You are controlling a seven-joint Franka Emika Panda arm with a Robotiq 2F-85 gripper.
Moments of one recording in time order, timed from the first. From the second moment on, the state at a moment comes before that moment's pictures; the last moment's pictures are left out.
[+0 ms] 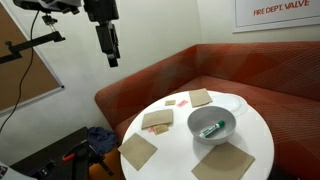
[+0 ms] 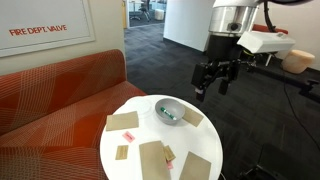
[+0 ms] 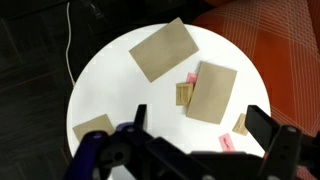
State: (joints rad) arm -0.05 -0.19 -0.03 -2.31 0.11 1.97 0.19
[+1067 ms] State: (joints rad) arm -0.11 0.13 -0.12 -2.18 -0.02 2.37 0.02
